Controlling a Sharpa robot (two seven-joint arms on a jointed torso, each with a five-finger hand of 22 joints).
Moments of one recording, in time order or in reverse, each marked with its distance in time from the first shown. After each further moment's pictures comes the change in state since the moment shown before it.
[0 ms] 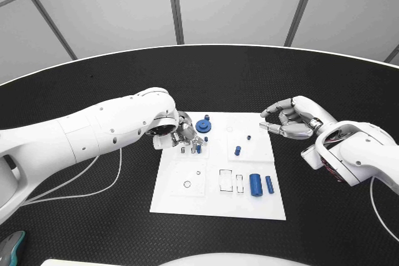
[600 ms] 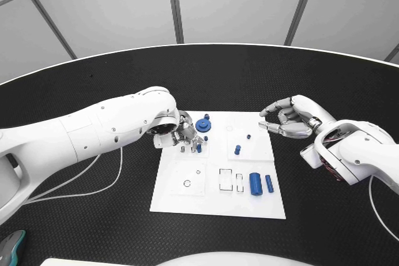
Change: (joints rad) left arm 0.000 0.010 -0.001 -0.013 -0.001 0.008 0.000; left_hand 0.015 -0.003 0.008 -0.003 0.000 -0.004 -0.004 0.000 0.003 0.000 0.000 0.000 0.000 0.000 0.000 0.000 0.000 0.000 0.000 0.000 0.000 0.002; right arm 0.000 0.004 0.000 -0.001 0.000 0.004 0.000; right_hand 0.000 0.000 0.000 0.000 0.000 0.000 0.000 0.000 0.000 0.000 0.000 0.000 0.000 0.000 0.000 0.000 0.000 0.000 0.000 0.000 0.000 0.000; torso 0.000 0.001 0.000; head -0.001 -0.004
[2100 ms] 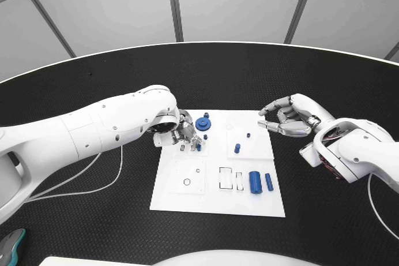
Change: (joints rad) left arm 0.000 0.009 -0.003 -0.011 -0.008 0.013 0.000; left_hand 0.056 -0.006 0.035 -0.002 0.000 0.000 0.000 0.000 0.010 -0.004 -0.004 0.000 -0.009 0.000 0.000 0.000 0.001 0.000 0.000 0.000 0.006 0.010; right arm 0.000 0.005 0.000 -0.005 0.000 0.010 -0.004; right_hand 0.000 0.000 0.000 0.000 0.004 0.000 0.000 0.005 0.001 0.000 0.000 0.000 0.000 0.000 0.000 0.000 0.000 0.000 0.000 0.000 0.000 0.000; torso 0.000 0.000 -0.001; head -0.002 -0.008
